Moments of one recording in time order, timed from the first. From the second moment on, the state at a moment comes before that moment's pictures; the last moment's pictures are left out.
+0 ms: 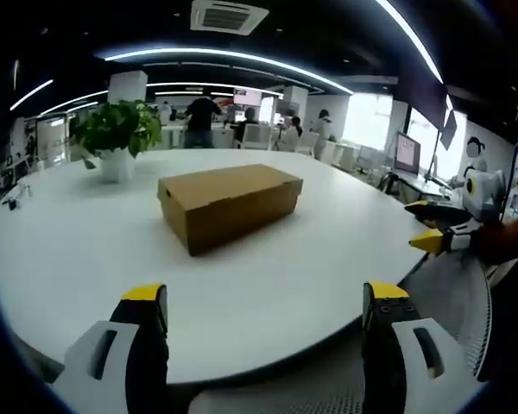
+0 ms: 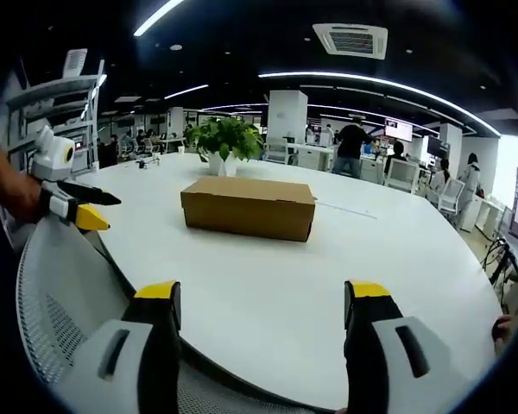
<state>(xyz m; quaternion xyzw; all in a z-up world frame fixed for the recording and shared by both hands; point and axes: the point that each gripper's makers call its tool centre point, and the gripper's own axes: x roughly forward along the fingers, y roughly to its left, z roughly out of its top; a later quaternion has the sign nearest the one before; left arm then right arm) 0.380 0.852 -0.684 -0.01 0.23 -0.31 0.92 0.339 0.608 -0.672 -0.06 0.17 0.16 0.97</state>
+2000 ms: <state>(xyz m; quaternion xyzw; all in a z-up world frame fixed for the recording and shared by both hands) 0.379 0.851 -0.683 -0.01 0.24 -0.31 0.92 0.338 0.608 -0.675 -0.07 0.18 0.16 0.97</state>
